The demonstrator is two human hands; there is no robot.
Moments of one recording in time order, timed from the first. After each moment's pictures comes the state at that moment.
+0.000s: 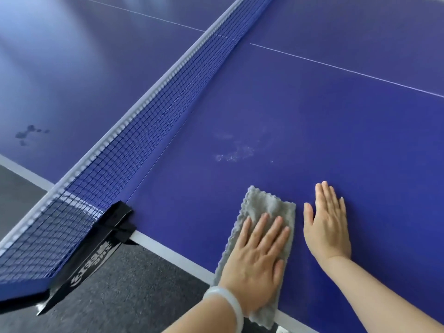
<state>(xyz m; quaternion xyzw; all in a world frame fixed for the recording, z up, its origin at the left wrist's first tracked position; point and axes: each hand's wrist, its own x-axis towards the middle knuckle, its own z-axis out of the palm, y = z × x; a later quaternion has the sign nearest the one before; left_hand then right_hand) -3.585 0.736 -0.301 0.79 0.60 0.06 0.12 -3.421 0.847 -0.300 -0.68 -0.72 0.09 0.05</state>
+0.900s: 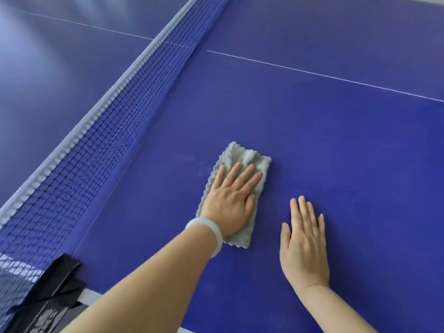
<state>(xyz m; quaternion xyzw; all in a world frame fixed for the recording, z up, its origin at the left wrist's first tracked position) -3.609 0.919 -0.293 0.79 0.60 0.04 0.10 -3.422 0.849 -0.301 -0.71 -0.70 0.07 0.08</state>
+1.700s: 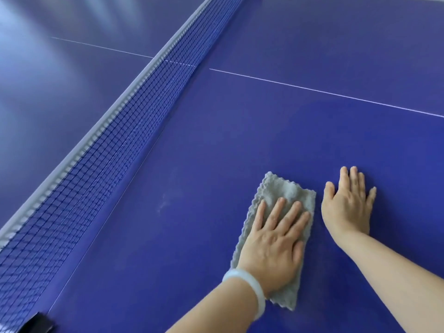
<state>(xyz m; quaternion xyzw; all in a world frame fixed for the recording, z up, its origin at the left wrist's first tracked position) -3.524 0.953 -0.299 0.81 0.56 0.09 0.13 -3.359 1.056 -0.306 -0.79 -0.60 0.08 0.08</state>
